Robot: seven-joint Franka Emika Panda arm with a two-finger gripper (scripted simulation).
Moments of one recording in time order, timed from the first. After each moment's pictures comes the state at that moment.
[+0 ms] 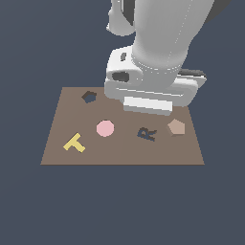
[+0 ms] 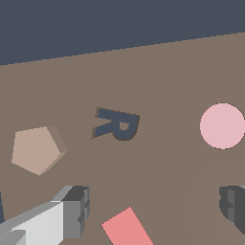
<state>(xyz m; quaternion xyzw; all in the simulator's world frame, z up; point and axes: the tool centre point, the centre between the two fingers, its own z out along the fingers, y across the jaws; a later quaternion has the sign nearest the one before) 0.005 0.059 0.114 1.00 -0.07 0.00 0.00</state>
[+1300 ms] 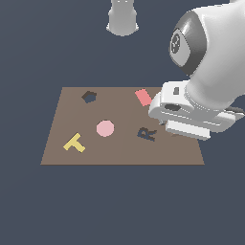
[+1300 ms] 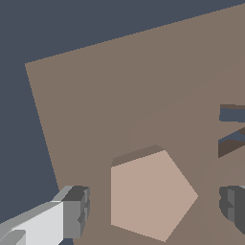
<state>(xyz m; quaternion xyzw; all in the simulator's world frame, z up) 0.035 0.174 0.049 0.99 -0.13 0.00 0.00</state>
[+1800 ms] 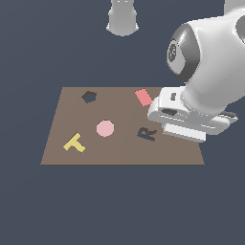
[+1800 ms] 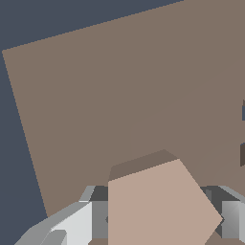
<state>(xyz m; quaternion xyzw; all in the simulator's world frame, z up) 0.035 0.174 0.031 0.99 -0.13 0.00 0.00</state>
